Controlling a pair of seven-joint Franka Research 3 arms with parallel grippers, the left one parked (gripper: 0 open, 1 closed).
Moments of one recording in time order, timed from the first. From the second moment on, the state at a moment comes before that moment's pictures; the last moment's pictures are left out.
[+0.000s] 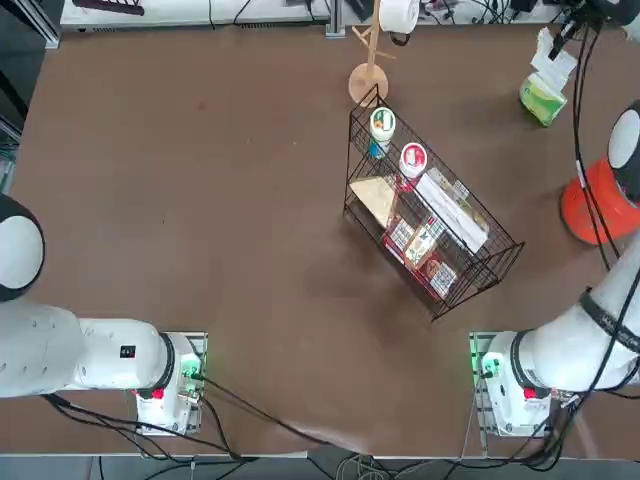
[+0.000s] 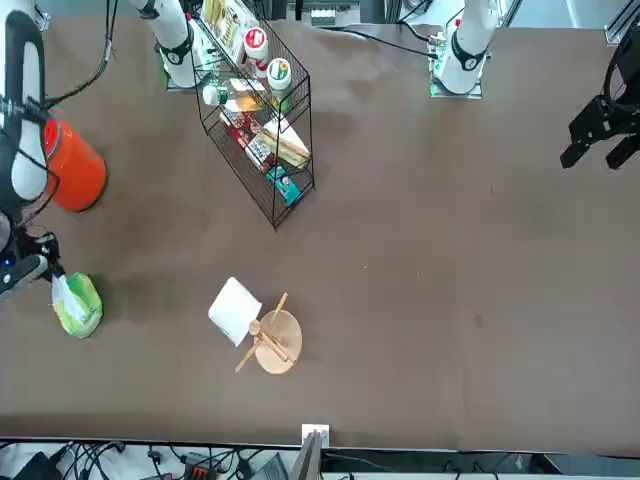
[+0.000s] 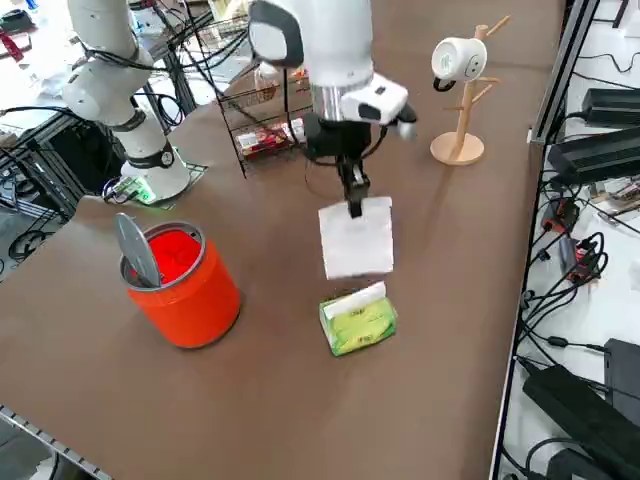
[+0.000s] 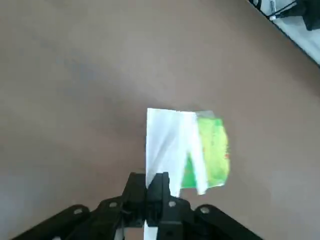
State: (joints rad) arm 0.13 0.39 -0.36 -1.57 0.09 1.98 -0.82
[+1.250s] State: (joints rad) arm 0.48 0.15 -0.35 -2.04 0.09 2.01 -0.15
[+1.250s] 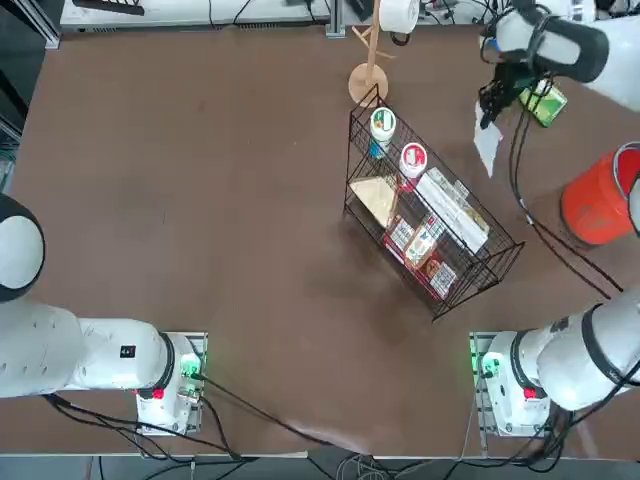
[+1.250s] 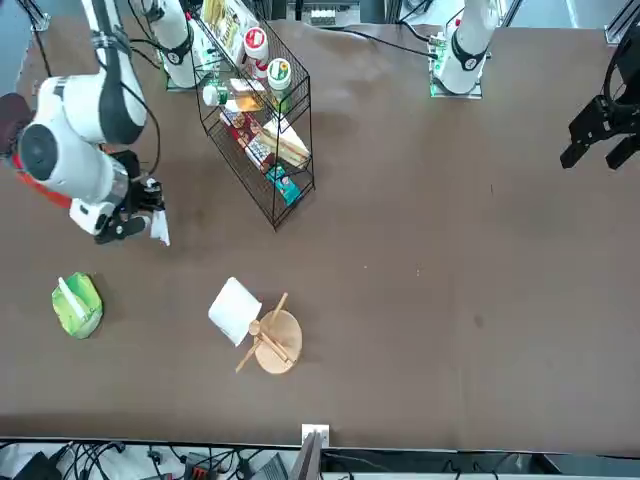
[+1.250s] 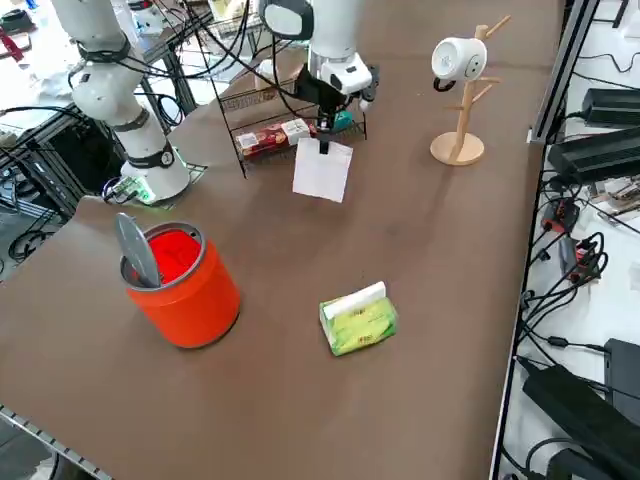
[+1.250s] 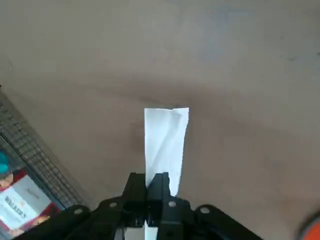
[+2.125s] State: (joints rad) arm 0.55 0.18 -0.35 -2.14 0.09 2.13 -0.07
